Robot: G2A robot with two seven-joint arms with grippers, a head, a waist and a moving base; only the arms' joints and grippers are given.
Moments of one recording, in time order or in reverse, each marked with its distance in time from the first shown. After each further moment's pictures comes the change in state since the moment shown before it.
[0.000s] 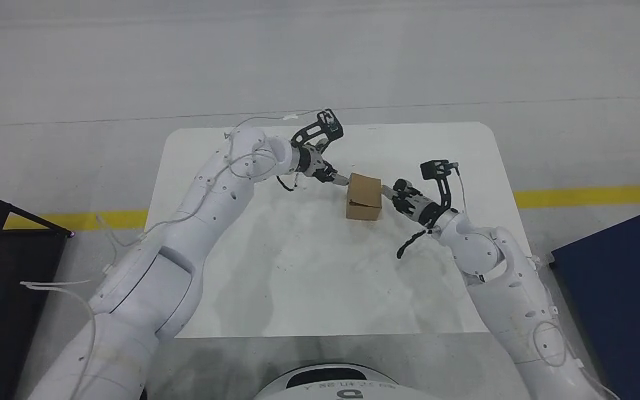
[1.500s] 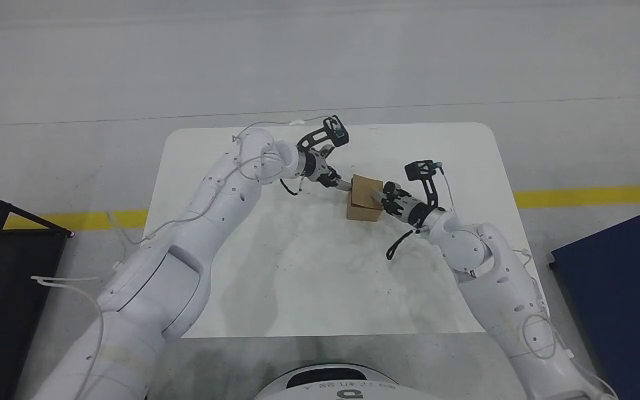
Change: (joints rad) left arm -0.010 -0.037 0.020 0.061 0.000 -0.004 0.002; right arm 0.046 -0.007 -0.066 0.030 -0.036 0.024 0.020
